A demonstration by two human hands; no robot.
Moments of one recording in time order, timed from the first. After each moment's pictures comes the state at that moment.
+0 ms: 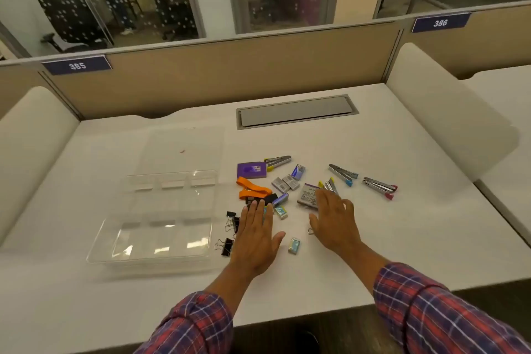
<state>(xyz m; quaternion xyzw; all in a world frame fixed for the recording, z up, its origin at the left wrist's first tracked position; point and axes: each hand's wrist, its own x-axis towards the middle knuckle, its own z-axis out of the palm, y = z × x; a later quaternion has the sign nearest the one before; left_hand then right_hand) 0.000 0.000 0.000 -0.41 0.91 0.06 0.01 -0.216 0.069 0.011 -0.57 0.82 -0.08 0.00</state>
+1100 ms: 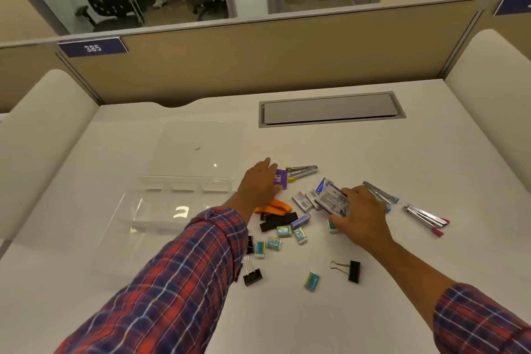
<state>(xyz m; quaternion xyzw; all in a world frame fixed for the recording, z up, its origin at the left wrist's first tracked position) -0.058 -0.195 0.036 -0.46 0.87 0.15 0.07 -0.274 -0.016 0.015 -0.53 0.81 -0.17 0.15</state>
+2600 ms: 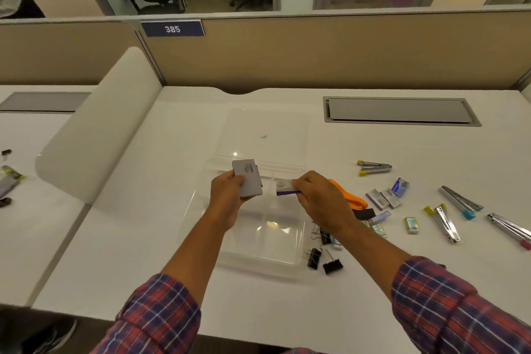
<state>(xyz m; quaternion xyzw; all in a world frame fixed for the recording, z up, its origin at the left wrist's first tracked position) 0.198 -0.181 0.074 -0.58 0.33 0.62 -0.41 -0.026 -0.106 0.065 -0.75 0.62 -0.25 0.05</state>
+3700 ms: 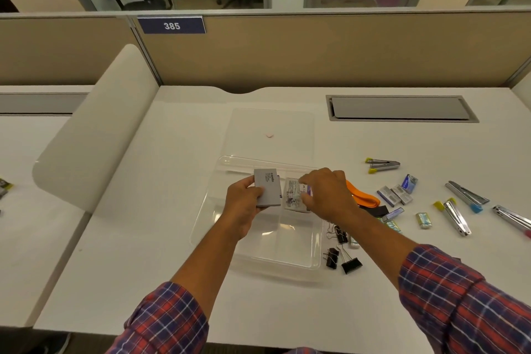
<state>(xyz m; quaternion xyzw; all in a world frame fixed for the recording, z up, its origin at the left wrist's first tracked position) 0.213 -0.179 0.068 -0.56 0.35 0.67 -0.33 0.001 -0.139 0.066 -0.70 0.70 -0.09 0.10</state>
